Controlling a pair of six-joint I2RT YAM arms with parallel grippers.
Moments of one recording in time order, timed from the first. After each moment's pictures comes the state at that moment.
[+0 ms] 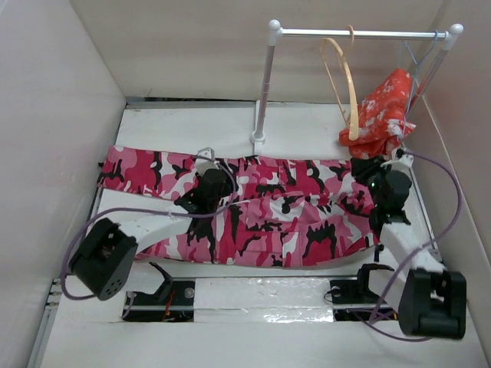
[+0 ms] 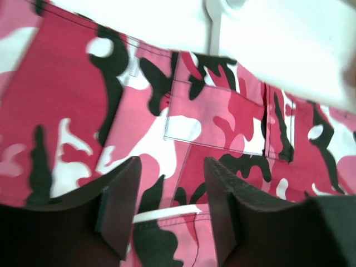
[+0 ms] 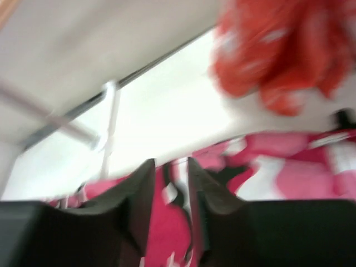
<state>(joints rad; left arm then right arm) -0.68 1.37 0.64 0.23 -0.43 -0.73 -0.15 1.11 0.45 0.56 -0.12 0.59</state>
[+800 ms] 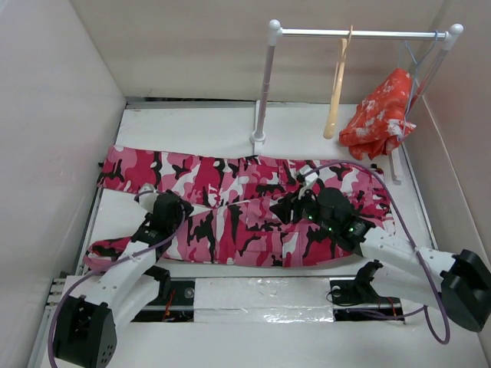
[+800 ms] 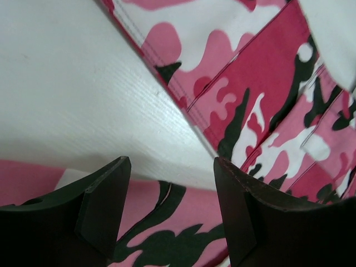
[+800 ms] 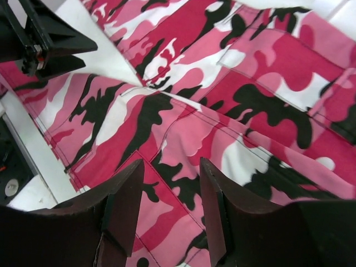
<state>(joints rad) -0.29 0.80 0.30 -0.20 -0.36 -1.01 0.77 0.99 0.45 0.30 -0.09 0.31</state>
